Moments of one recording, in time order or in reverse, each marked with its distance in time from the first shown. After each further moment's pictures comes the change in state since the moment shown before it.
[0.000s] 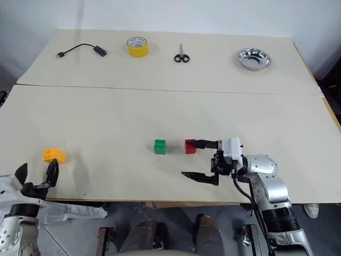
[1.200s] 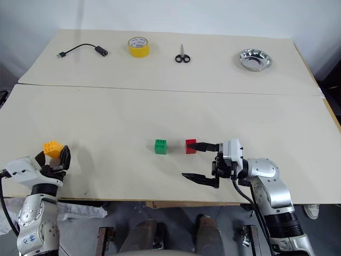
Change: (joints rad) left arm -0.169 -0.080 -0.071 -0.018 0.093 0.080 0.188; right arm 0.047 -0.015 -0.003 -0.047 0.001 0.046 -0.041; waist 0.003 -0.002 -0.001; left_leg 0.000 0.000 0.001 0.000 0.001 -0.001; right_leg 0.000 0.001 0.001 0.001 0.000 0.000
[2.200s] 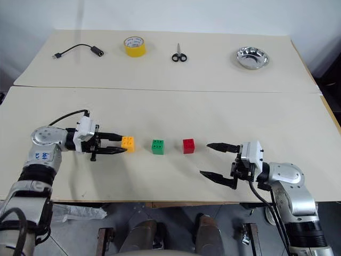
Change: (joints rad) left arm -0.888 0.428 -0.556 1.071 0.113 -0.442 -1.417; right arm 0.134 -0.115 -0.133 -0.048 -0.001 -0.003 -0.053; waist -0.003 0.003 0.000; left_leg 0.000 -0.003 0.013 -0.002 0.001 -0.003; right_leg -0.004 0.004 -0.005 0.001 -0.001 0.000
